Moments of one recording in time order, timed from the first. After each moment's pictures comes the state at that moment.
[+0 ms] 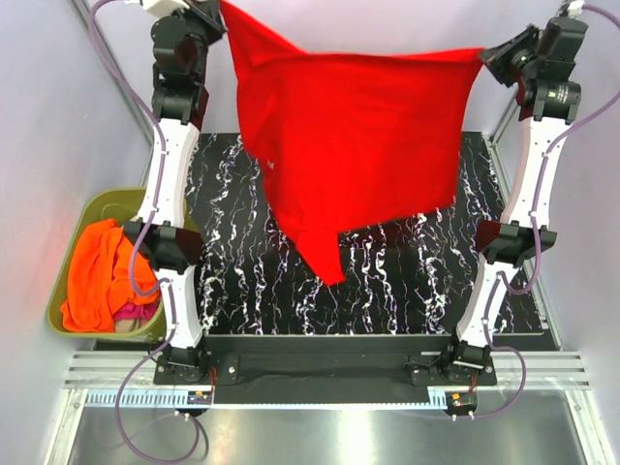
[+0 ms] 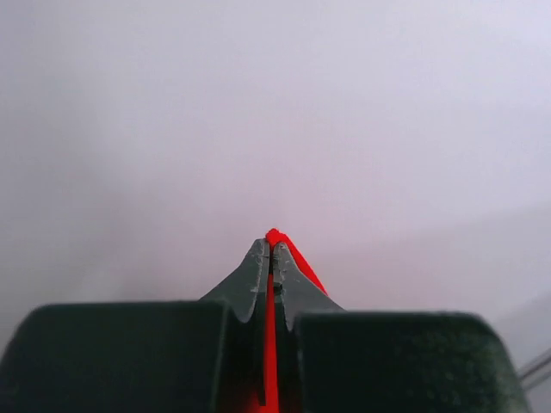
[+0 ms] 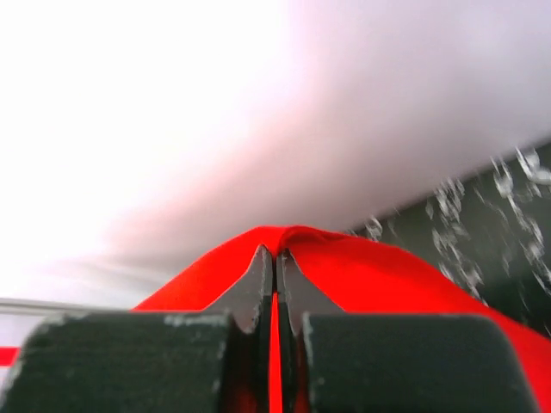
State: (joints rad) left arm -0.15 2.09 2.56 -0.16 -0.13 -0.55; right arm -0.19 2.21 2.86 -0.85 -0.25 0.74
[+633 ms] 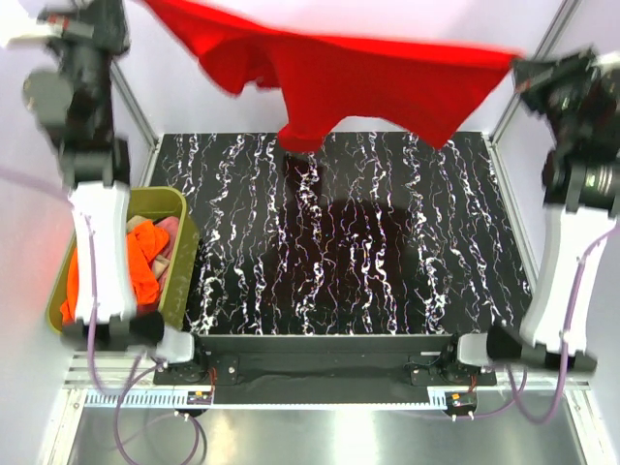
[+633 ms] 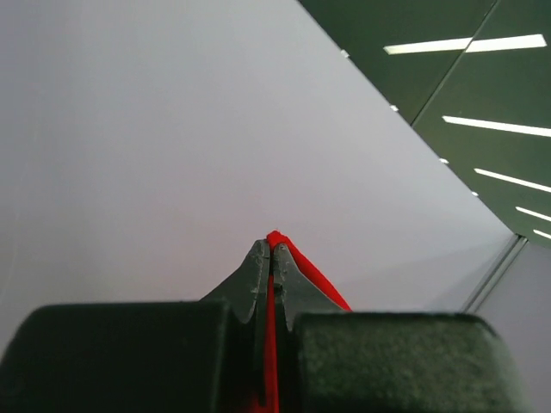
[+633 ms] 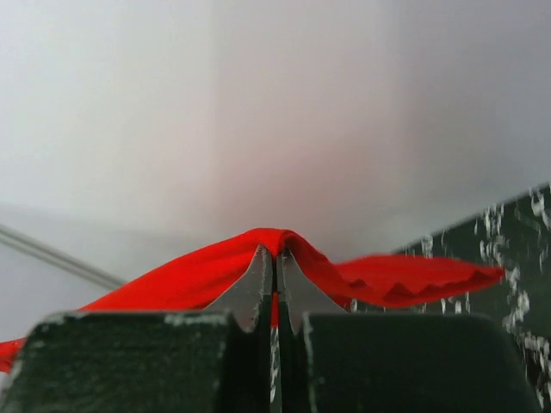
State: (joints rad) left arm 0.09 1.49 2.00 0.13 0.07 -0.81; right arm -0.20 1.38 2.04 -0.52 -0.19 0.80
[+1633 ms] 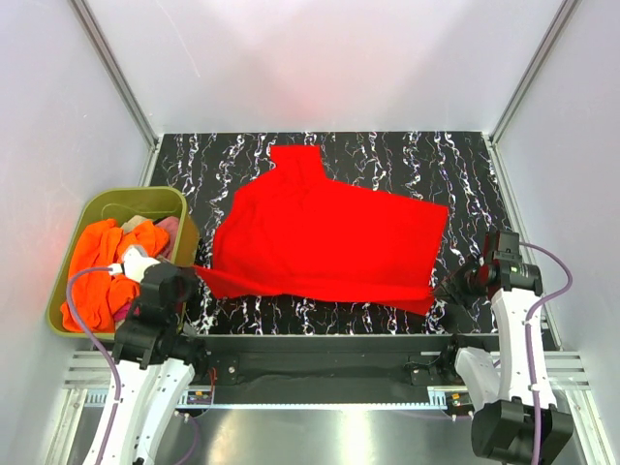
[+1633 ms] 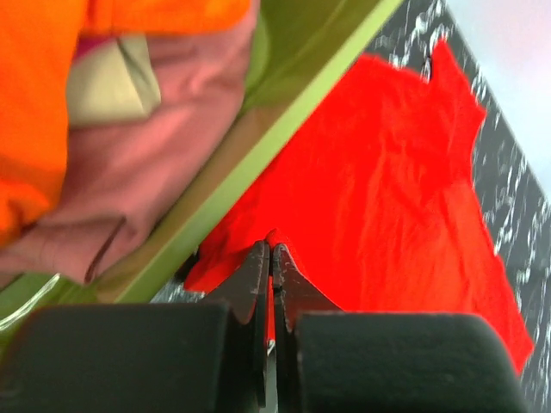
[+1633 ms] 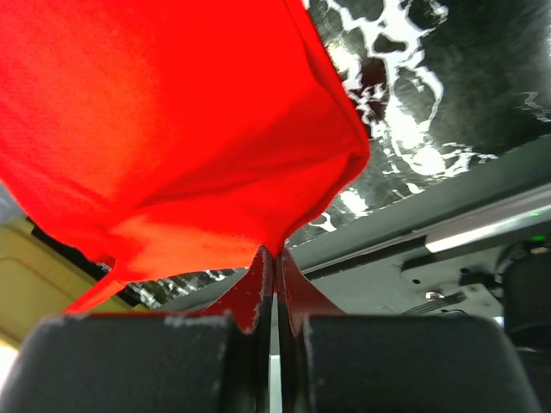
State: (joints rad) left arm -0.19 0.33 0.56 -0.78 -0.40 -0.94; right arm -0.21 0.82 0.75 -1.13 -0.30 0.74
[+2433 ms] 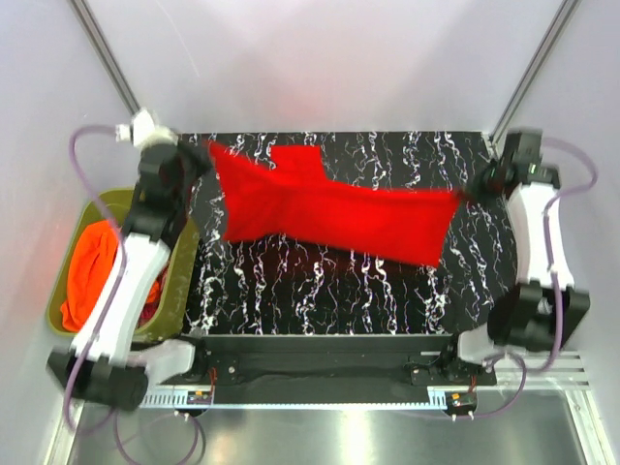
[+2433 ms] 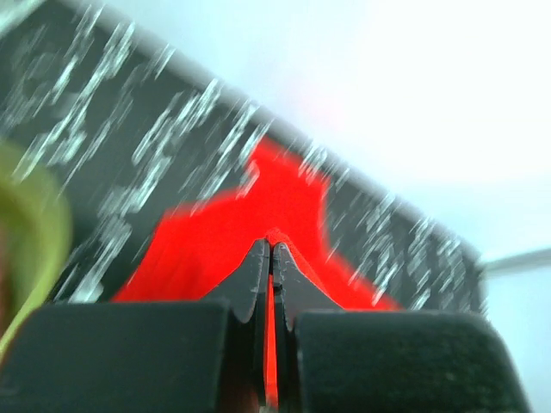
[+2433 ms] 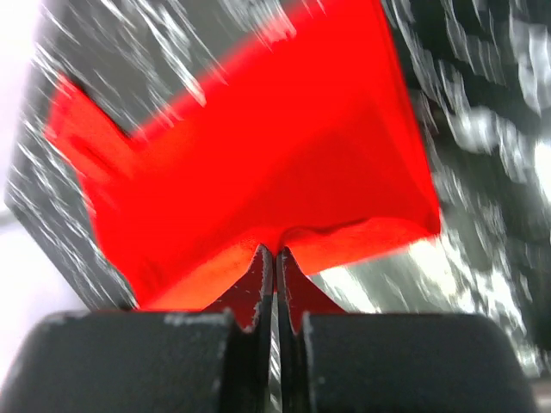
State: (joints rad) left arm -0.20 1.05 1.15 -0.31 -0.27 -0.66; right arm -0.21 1.39 1.35 -0.94 -0.19 0.73
